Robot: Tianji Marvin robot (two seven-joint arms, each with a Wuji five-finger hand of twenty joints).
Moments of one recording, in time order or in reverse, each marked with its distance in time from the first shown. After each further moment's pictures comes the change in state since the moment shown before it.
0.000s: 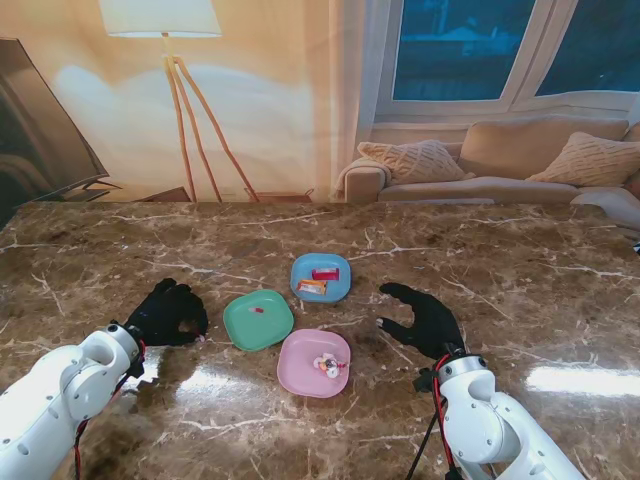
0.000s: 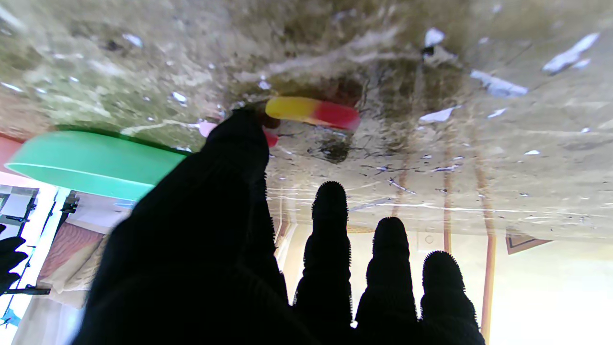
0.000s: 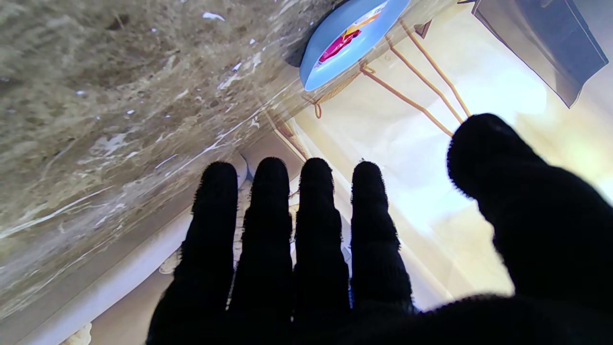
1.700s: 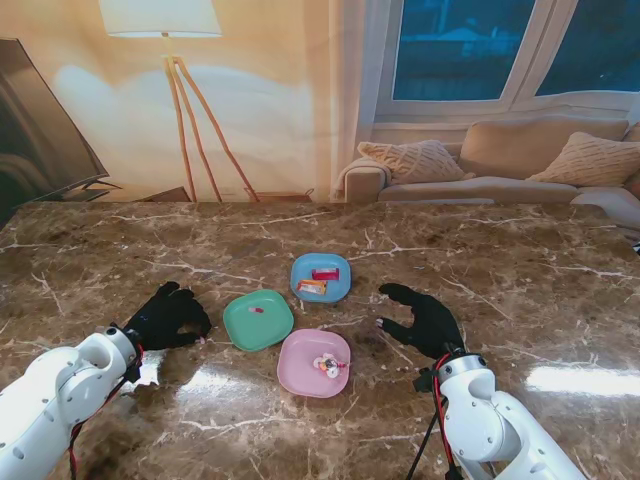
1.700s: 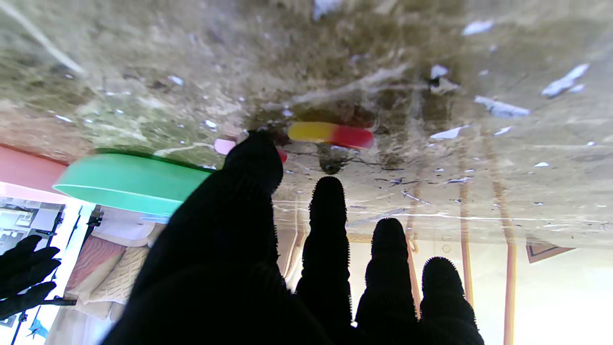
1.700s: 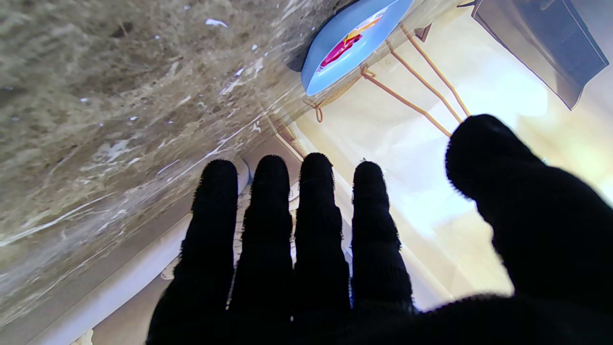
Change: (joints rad) left arm 0.020 0.005 -0.026 -0.019 0.032 -0.061 -0.030; right arm 0.006 0.001 0.000 0.008 0.010 -0.002 0.014; left_hand 0.115 0.154 -0.154 0.001 -0.119 0.034 -0.068 0.359 -0.001 -0.015 0.060 0.351 -0.014 -0.013 0.014 0.012 -0.014 -0.010 -0.062 0.023; right_hand 0.000 0.002 0.010 0.000 0.000 -0.009 0.000 0.000 0.038 0.000 0.002 0.013 0.011 0.000 0.009 0.011 0.012 0.001 0.013 0.012
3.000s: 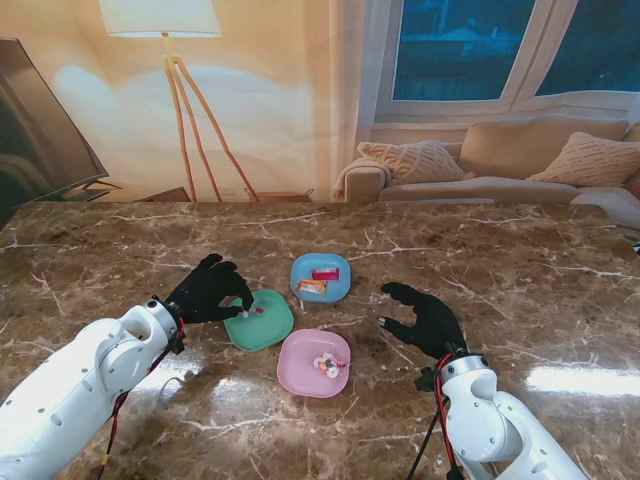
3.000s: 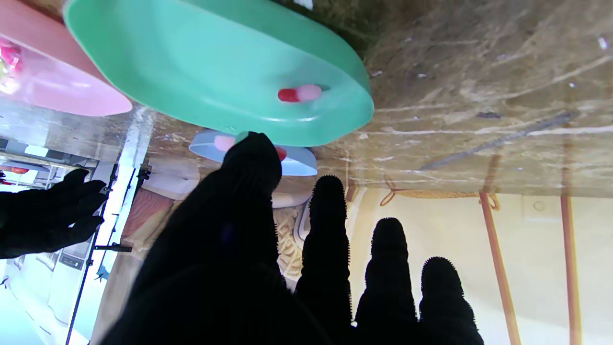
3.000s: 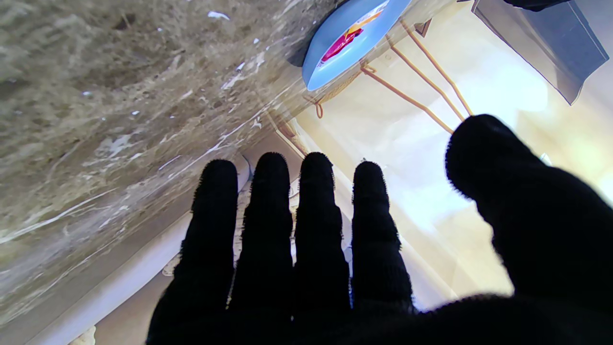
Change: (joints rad) left arm -0.148 -0.030 0.192 -0.014 -0.110 0.044 0.030; right arm -0.002 -0.001 0.009 0.005 0.004 -0.014 -0.007; left_hand 0.001 0.000 -0.014 0.018 0.018 0.004 0.004 -0.145 0.018 -0.001 -0.012 -0.139 0.001 0.000 0.001 0.000 0.000 -0.006 0.000 0.002; right_hand 0.000 0.001 0.000 0.000 0.000 0.000 0.000 0.000 0.004 0.000 0.000 0.000 0.022 0.001 0.002 0.001 0.001 0.001 0.000 0.000
